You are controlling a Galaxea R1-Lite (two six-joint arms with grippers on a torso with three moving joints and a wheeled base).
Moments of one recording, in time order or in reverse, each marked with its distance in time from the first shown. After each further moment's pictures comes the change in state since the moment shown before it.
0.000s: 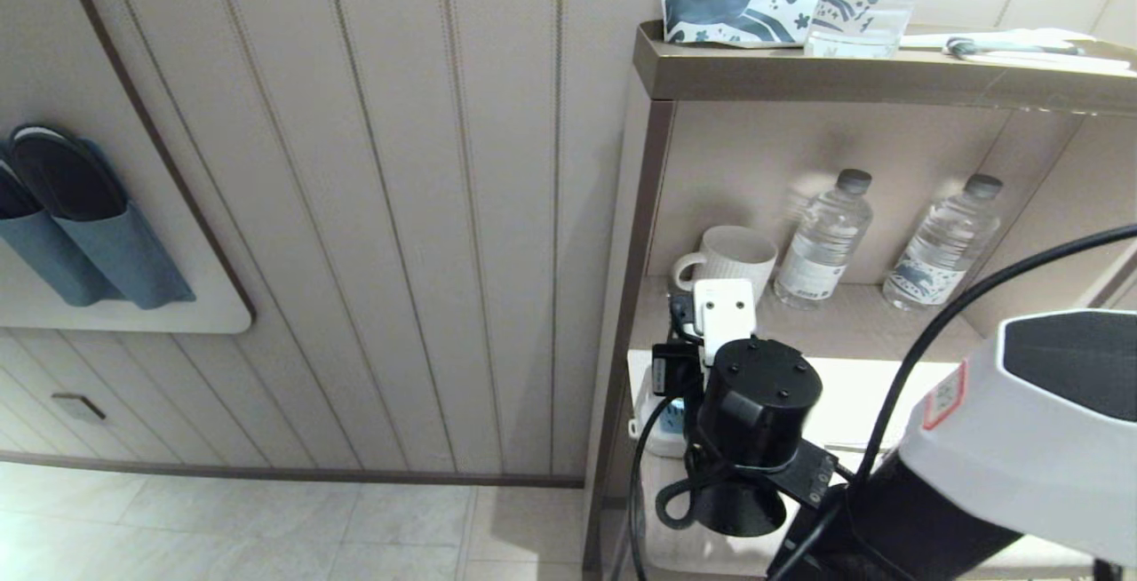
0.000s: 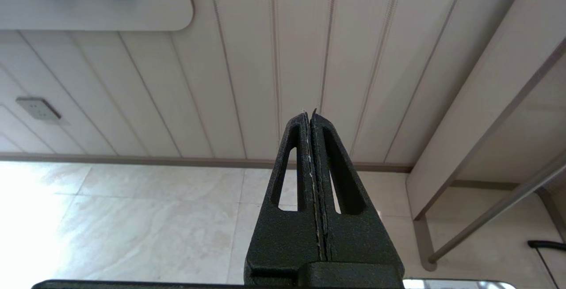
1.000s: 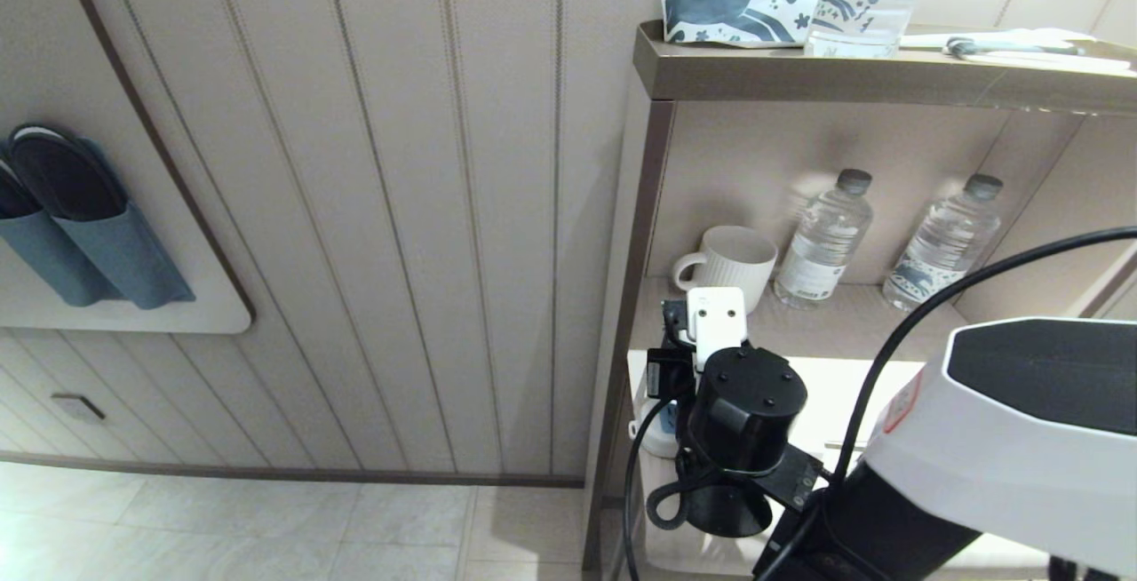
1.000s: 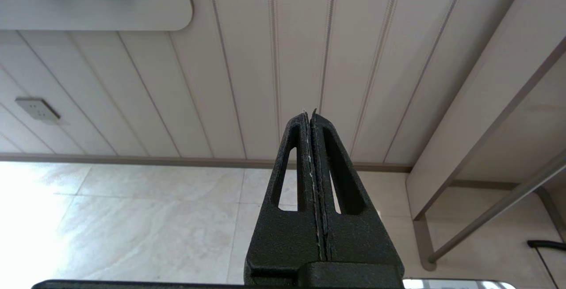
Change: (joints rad) left arm -0.001 0.000 0.000 0.000 0.000 0.000; right arm 0.001 0.046 0.008 -0.059 -0.001 -0.001
